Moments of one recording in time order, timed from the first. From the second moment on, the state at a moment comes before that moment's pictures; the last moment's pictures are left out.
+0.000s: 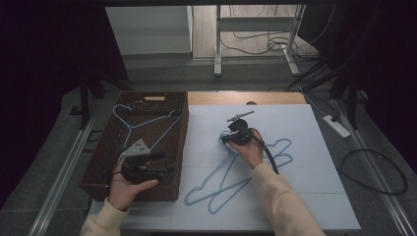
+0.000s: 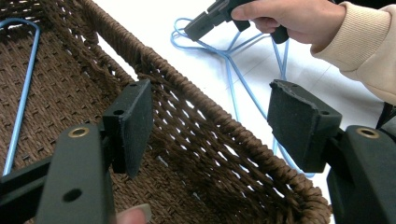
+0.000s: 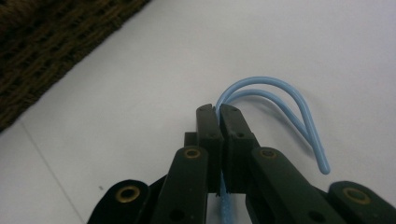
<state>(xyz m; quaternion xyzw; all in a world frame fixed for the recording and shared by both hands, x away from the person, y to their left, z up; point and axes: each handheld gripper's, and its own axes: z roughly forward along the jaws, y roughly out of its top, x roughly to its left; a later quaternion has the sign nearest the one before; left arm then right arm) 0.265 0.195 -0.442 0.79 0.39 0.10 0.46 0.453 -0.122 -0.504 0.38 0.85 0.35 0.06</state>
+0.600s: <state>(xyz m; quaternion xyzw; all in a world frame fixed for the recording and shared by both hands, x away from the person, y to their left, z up) 0.264 0.131 -0.431 0.82 0.36 0.07 0.43 0.423 -0.132 -0.478 0.34 0.85 0.39 0.09</state>
